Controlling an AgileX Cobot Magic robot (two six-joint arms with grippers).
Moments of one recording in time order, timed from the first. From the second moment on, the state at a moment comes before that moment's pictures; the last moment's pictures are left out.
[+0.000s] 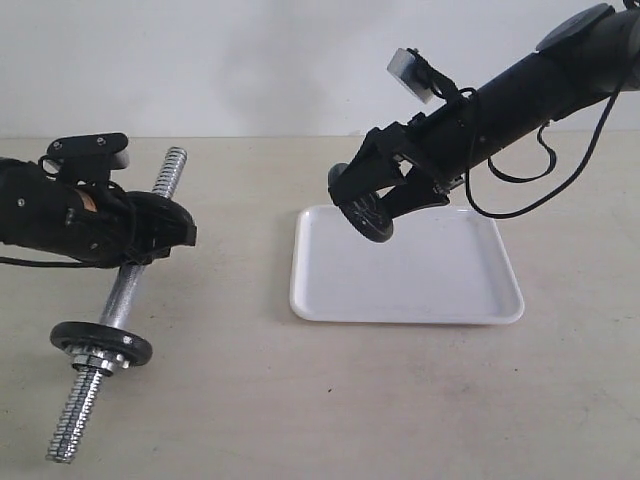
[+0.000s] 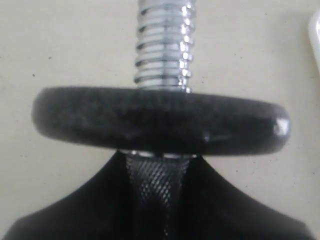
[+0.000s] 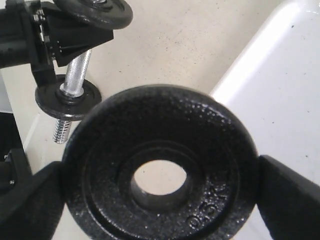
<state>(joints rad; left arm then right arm) -0.26 1.81 -0.88 -0.03 0.05 -0.17 0.17 2.09 -1.54 1.02 1.19 -0.90</state>
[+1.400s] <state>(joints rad) -0.26 1.81 -0.93 0.81 0.07 -0.16 0.17 2.09 -1.54 1.02 1.19 -0.91</state>
